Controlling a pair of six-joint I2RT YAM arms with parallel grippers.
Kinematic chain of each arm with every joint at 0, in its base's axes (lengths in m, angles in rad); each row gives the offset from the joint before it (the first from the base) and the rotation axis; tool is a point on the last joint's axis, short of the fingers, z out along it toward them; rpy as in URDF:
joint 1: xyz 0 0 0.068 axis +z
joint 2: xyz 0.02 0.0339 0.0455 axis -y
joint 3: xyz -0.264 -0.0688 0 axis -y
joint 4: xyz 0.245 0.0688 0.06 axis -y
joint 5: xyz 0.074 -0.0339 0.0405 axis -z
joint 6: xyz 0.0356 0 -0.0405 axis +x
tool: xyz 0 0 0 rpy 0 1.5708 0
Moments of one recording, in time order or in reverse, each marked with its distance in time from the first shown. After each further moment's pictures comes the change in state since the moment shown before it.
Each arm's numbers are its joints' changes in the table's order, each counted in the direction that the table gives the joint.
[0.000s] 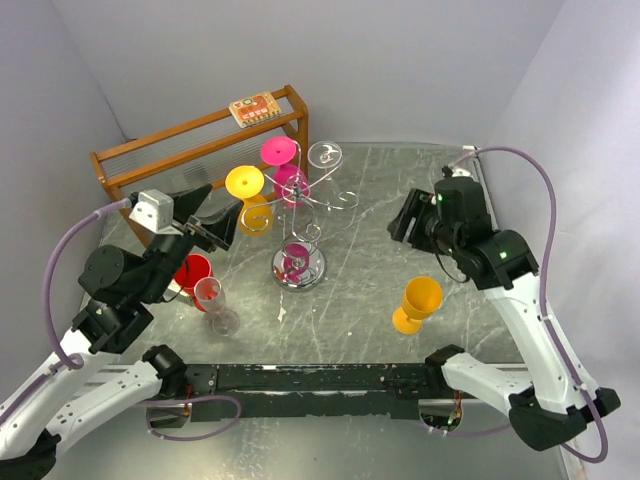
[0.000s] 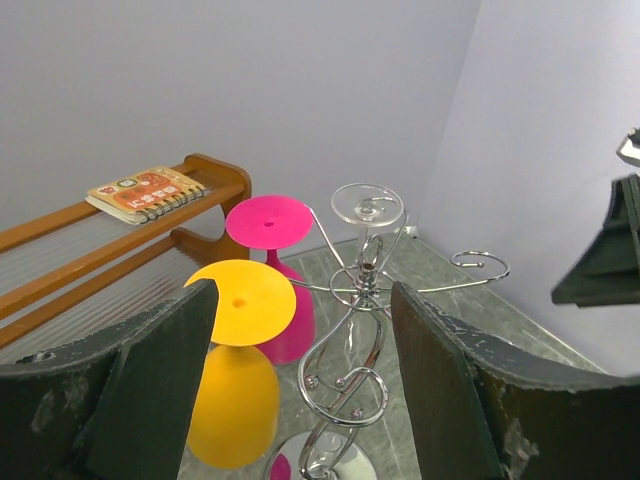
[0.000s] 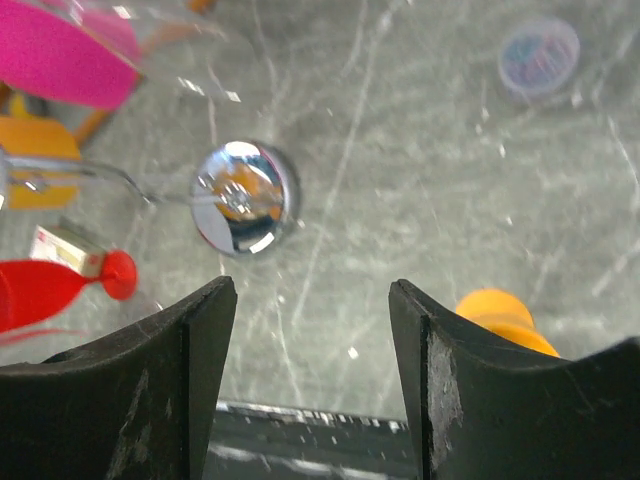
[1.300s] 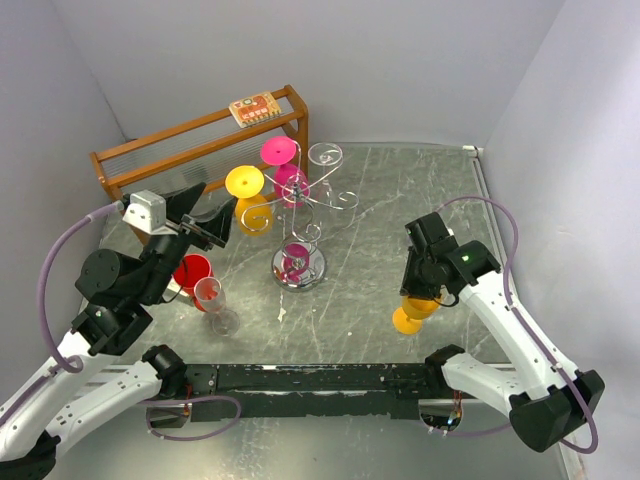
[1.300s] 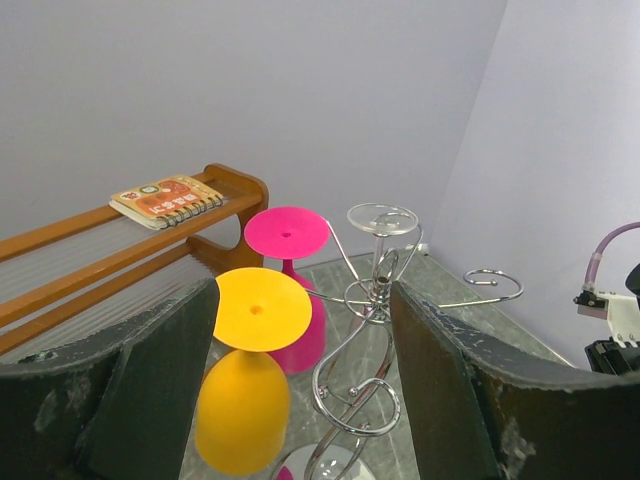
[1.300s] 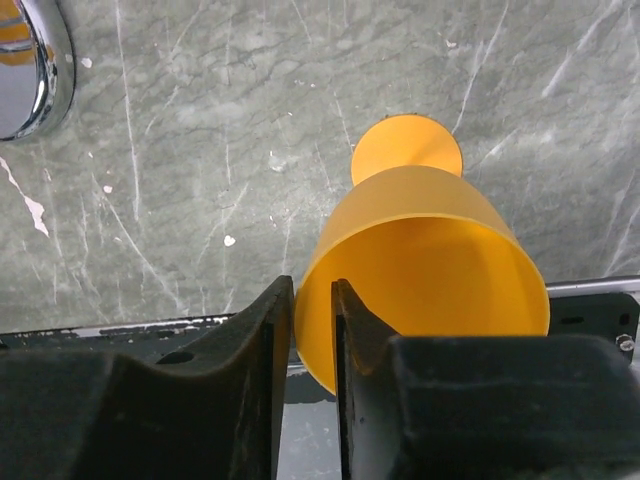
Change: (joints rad) left arm 0.000 0.013 -0.013 0.034 -0.048 -0.003; right arm 0.000 0.029 -0.350 -0.231 -0.032 0.076
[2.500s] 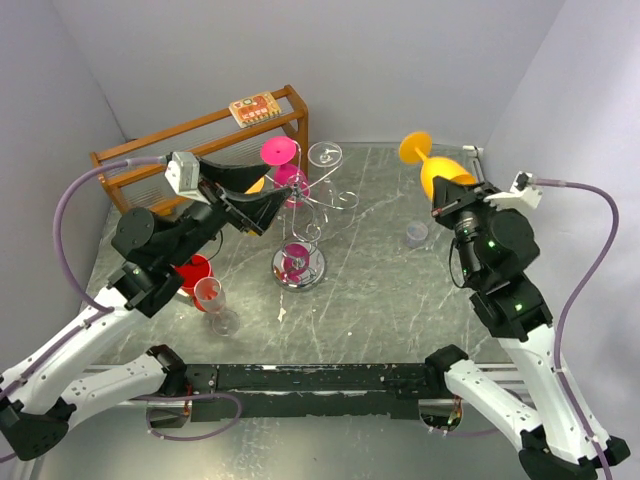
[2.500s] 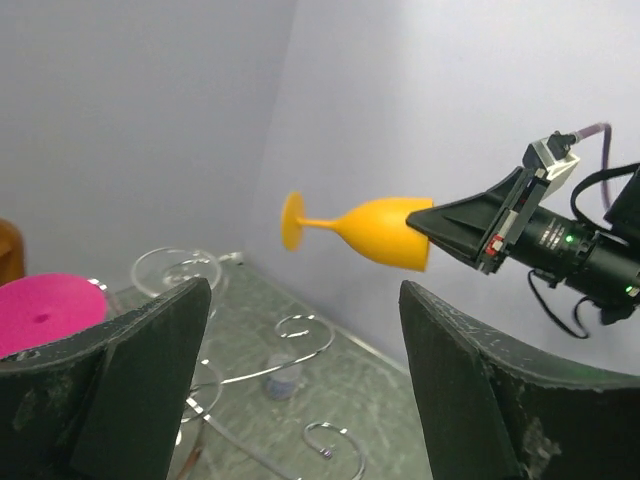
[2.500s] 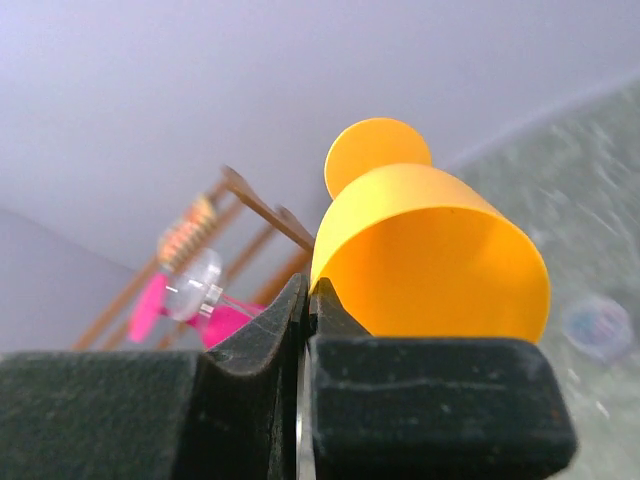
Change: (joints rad) left arm 0.000 -0.277 0.135 0.193 0.360 -0.262; right arm 0.000 0.260 0.087 0.817 0.337 -0.021
